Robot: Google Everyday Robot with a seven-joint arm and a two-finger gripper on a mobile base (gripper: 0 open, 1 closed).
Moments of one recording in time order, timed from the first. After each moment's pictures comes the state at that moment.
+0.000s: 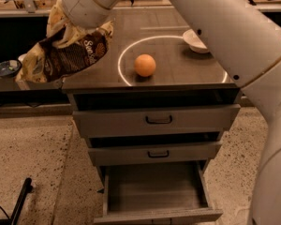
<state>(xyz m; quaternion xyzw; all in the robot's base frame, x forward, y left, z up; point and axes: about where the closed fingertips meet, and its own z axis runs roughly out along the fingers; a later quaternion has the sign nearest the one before) 0.579 0.181 0.995 -0.89 0.19 0.04 0.42</state>
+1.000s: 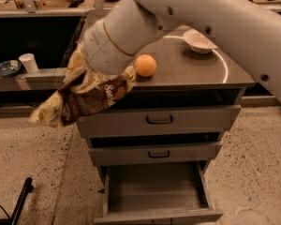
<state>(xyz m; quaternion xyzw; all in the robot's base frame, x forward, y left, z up) 0.481 0.138 0.943 -0.89 0.24 0.09 0.39</state>
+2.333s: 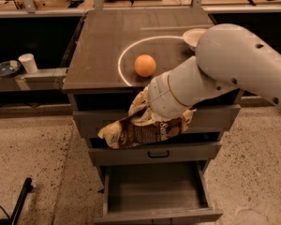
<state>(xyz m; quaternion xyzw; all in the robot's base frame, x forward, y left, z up) 0.473 0.001 0.842 -0.83 0.44 0.06 0.35</state>
